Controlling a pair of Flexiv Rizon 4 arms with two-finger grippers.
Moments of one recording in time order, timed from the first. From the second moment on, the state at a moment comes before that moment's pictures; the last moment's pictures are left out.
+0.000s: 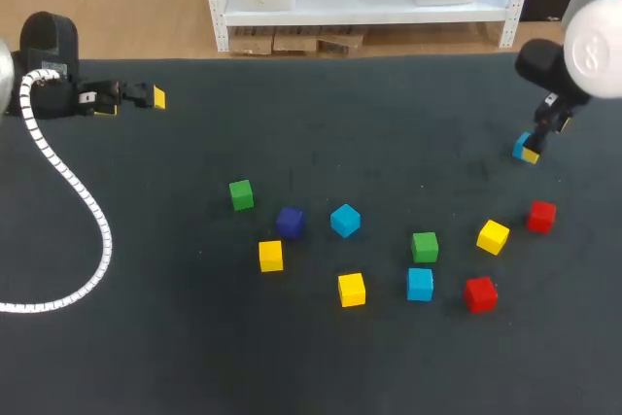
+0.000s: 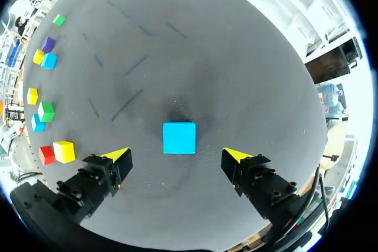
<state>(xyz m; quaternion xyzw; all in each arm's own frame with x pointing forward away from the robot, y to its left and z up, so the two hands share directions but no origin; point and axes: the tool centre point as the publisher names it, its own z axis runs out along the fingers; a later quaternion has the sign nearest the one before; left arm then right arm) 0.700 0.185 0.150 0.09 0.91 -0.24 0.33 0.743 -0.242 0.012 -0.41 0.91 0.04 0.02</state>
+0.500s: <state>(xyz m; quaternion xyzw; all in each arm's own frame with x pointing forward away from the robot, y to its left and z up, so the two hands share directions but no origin) 0.700 0.185 0.150 0.09 0.91 -0.24 0.33 0.747 -0.240 0.002 -0.41 0.91 0.05 0.00</state>
